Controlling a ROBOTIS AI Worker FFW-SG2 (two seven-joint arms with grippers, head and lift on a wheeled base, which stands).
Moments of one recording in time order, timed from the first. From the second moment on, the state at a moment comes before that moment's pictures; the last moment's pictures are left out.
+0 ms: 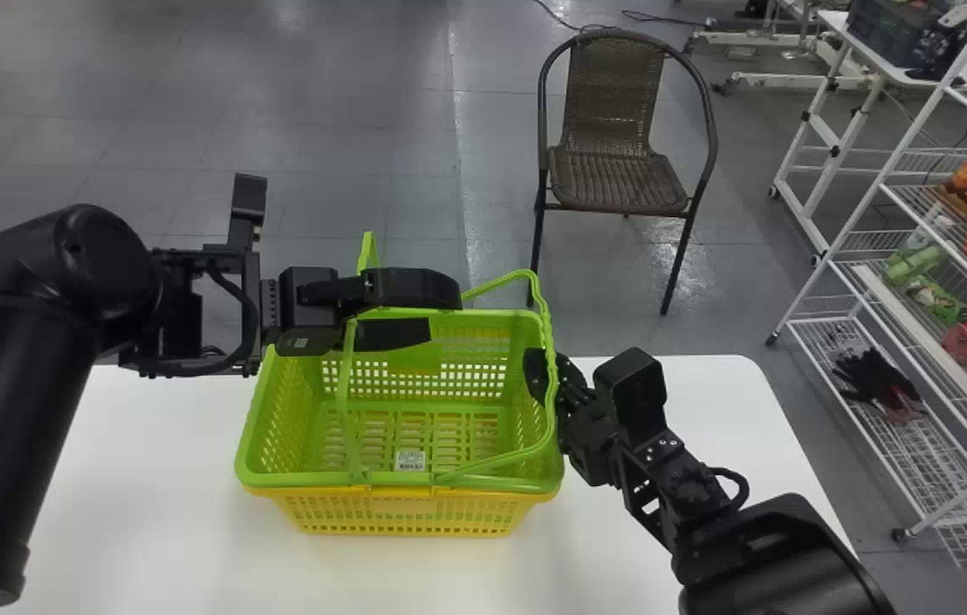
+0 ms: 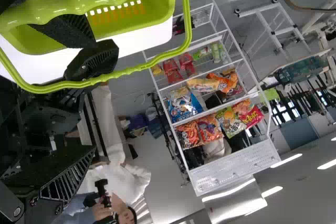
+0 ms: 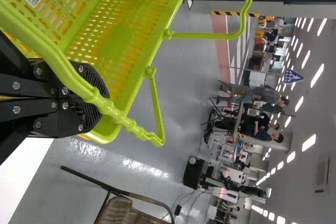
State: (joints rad) left arm -0.60 0.12 -0.04 -1.15 0.57 1.30 -0.82; right arm 0.04 -0.12 0.18 -1.53 0.17 0.13 0.27
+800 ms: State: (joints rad) left arm -0.60 0.12 -0.04 -1.15 0.56 1.30 -0.82; right arm 0.04 -0.11 0.23 -1.57 0.18 0.18 0.26
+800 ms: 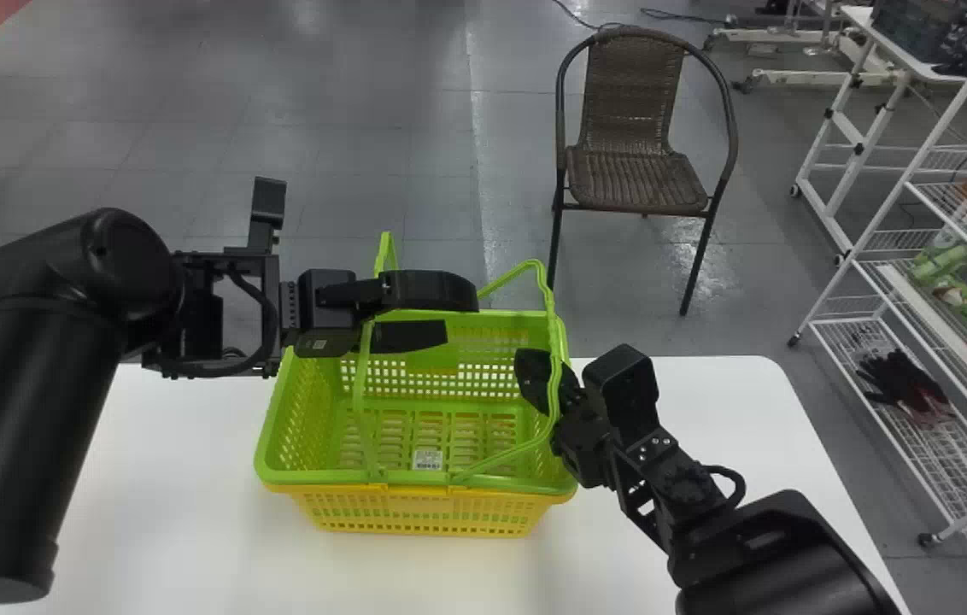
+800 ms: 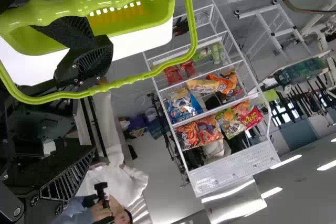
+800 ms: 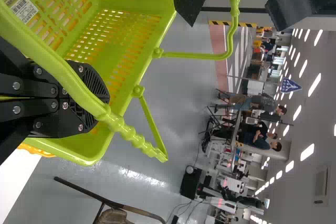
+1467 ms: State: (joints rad) left arm -0.62 0.11 -0.05 -1.11 0.54 1.28 -0.81; right arm 0.03 -0.08 0.30 -1.58 0.21 0.22 0.25
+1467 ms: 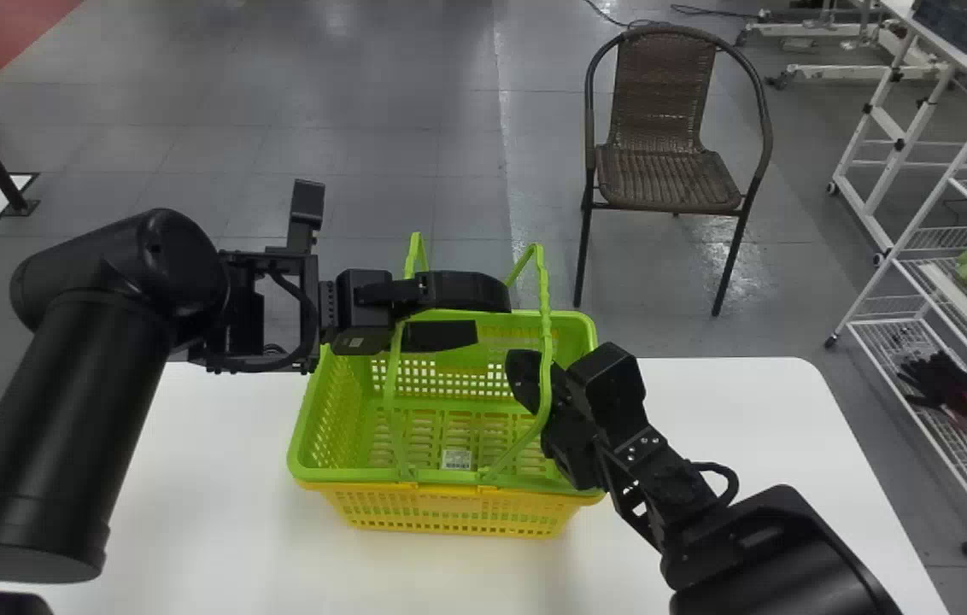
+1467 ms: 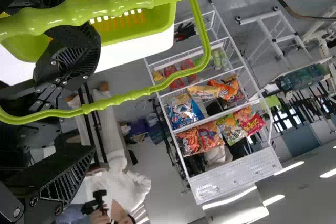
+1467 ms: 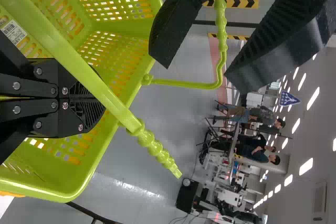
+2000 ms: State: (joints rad) left arm -0.64 0.10 -0.05 -1.10 0.54 1.28 -0.80; right arm 0.01 -0.06 0.34 -1.58 0.23 0.25 0.25
